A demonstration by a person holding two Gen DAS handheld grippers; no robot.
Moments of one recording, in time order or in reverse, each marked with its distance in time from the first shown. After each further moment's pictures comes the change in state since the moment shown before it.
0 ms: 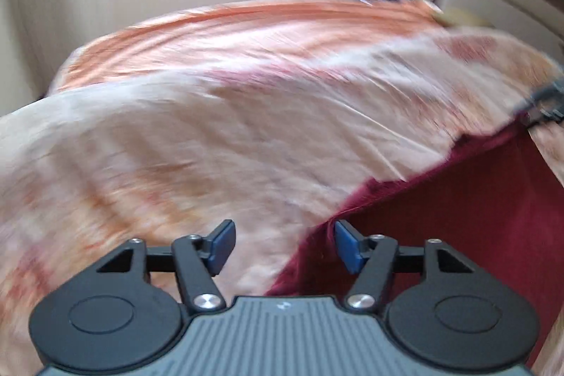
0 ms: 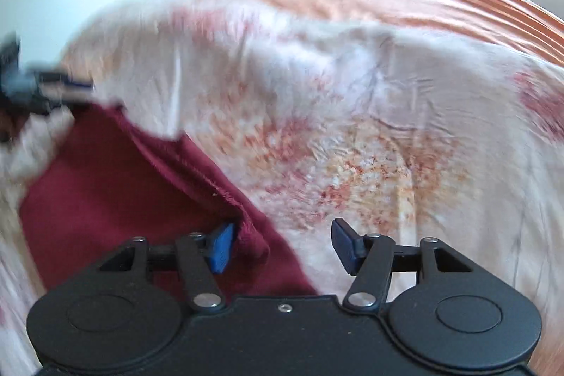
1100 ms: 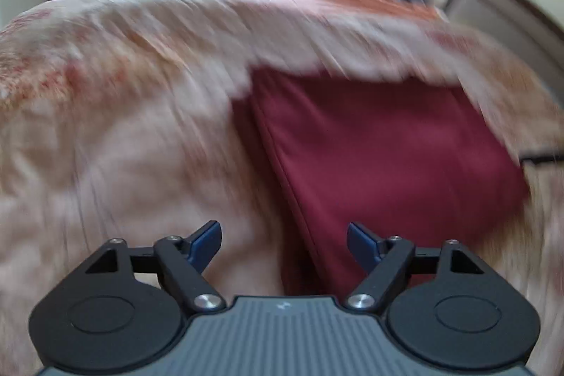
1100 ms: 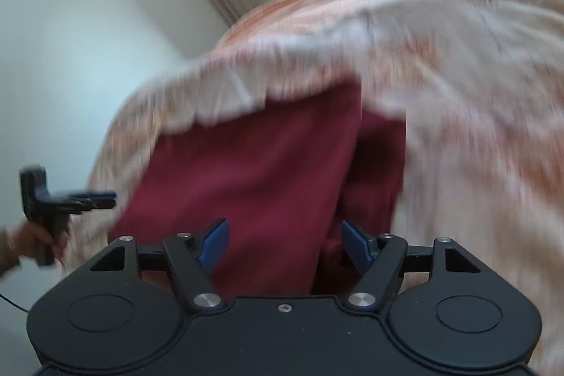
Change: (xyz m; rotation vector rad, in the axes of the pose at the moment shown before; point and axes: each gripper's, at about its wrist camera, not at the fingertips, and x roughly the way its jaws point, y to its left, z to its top) left arm -0.075 -0.052 -0.135 -0.133 0.113 -0.096; right arm -0.067 0.100 -0.154 0.334 -0.175 0.104
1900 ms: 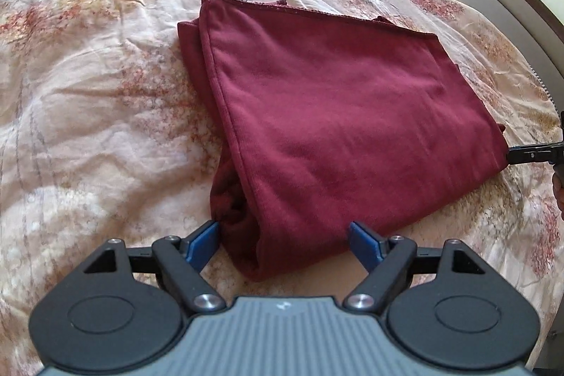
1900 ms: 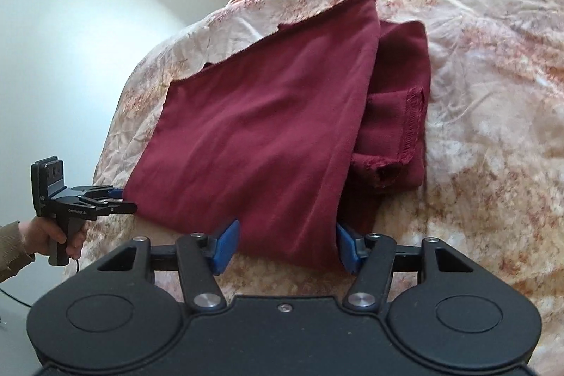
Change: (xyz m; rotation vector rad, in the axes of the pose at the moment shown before) left arm 0.018 -0.014 -0.017 -0.058 0.107 -0.085; right arm 0.020 0.003 -0.034 0.064 0.104 0.073
